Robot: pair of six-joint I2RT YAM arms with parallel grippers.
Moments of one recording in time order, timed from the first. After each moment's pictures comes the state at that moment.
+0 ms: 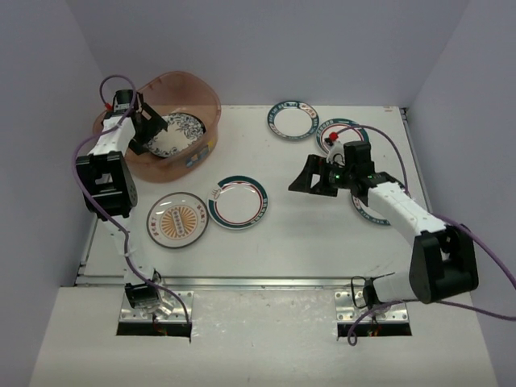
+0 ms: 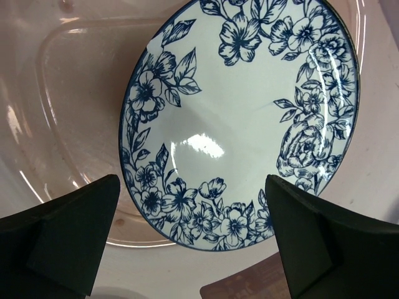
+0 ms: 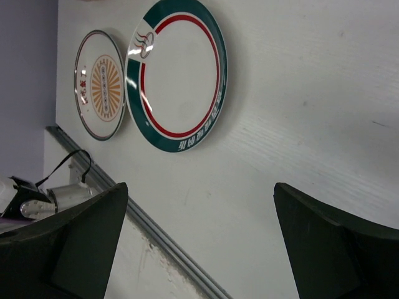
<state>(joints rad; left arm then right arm) 0.22 2.14 1.82 -0.62 -0.01 -0.67 0.23 1.38 0.85 -0.21 -0.58 0.43</state>
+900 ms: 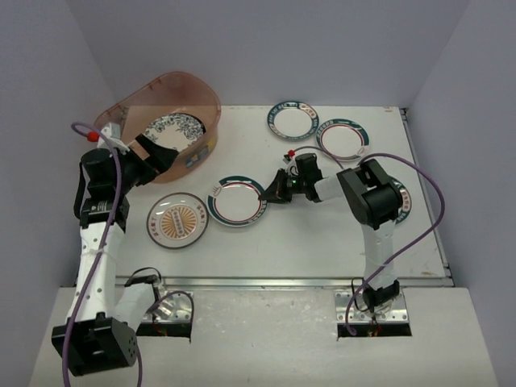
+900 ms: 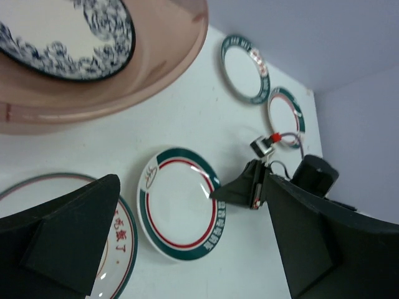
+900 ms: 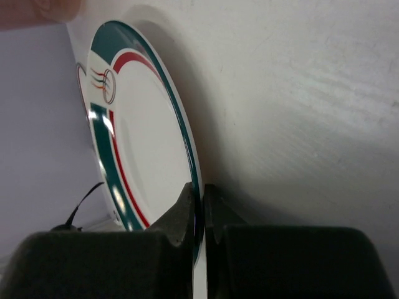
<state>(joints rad) 0.22 0.88 0.85 -0.27 0.43 -0.59 0.40 2.15 1.02 0.40 -0.68 0.83</state>
